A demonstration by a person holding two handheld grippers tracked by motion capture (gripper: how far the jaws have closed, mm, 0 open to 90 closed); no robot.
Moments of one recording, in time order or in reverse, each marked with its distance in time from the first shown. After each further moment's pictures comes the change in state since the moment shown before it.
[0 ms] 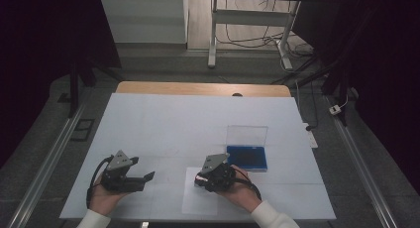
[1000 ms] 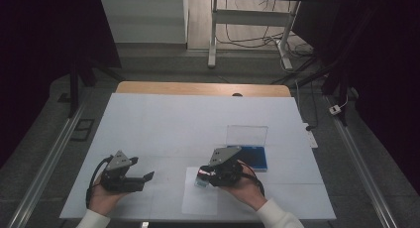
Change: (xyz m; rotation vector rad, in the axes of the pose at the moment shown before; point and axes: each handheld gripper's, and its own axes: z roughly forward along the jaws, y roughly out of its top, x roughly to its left) left arm 0.001 -0.002 0.000 -0.002 0.001 0.000; right arm -0.009 0.006 -0.028 -0.110 0.005 0.051
